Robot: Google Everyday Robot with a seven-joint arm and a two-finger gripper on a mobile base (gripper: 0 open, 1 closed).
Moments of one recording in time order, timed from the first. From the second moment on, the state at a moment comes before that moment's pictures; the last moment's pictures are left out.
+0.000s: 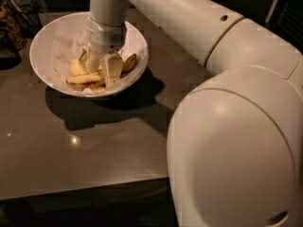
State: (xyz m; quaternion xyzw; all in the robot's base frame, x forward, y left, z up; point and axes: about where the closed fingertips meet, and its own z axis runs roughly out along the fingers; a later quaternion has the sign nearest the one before) arm 0.589 0.122 0.875 -0.89 0.43 0.10 0.09
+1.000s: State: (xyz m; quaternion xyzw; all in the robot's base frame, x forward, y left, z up) arm 0.588 0.121 0.874 -0.89 0.43 0.10 0.09
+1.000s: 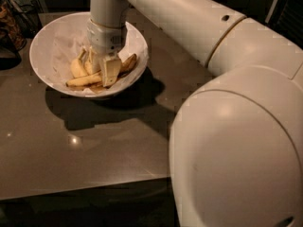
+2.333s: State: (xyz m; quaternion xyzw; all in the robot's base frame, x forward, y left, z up) arm 0.546 0.124 0.942 -0.88 0.45 0.06 0.14
